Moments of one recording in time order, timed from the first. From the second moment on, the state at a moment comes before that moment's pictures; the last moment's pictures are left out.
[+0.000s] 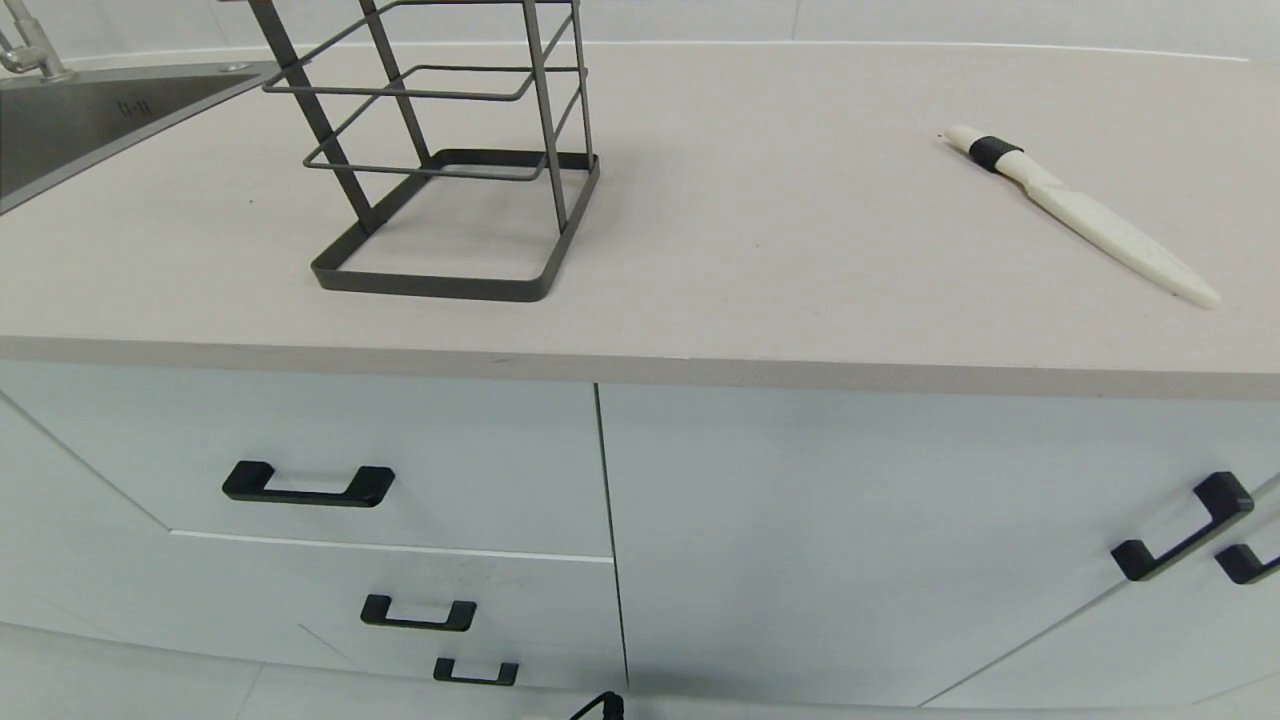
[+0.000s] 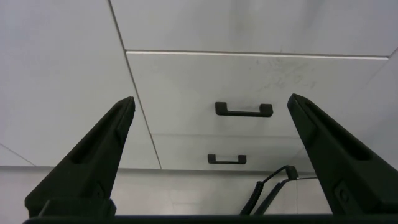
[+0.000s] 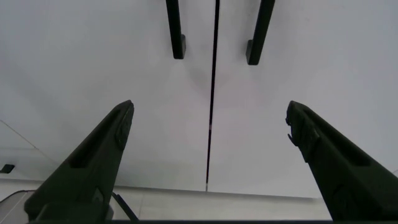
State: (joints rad) left arm 0.00 0.00 0.00 0.00 -0.07 -0.01; right arm 0.00 0.00 0.00 0.00 0.03 0.00
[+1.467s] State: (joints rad) left arm 0.00 0.00 0.00 0.00 -0.07 -0.02; right arm 0.00 0.00 0.00 0.00 0.03 0.00
